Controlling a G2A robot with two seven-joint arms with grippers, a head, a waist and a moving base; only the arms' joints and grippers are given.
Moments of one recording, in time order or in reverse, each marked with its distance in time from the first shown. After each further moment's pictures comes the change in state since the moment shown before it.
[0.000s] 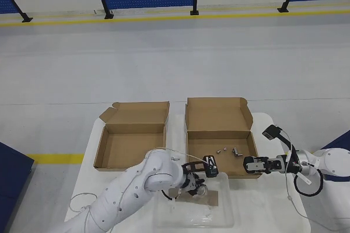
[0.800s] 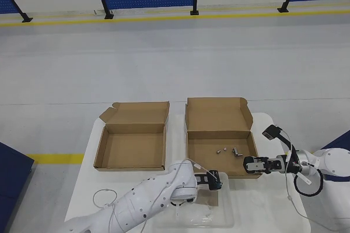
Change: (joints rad) left arm -0.100 -0.137 0.226 0.102 0.199 0.149 -0.325; right arm 0.000 0.000 0.000 0.000 0.000 0.000 0.000
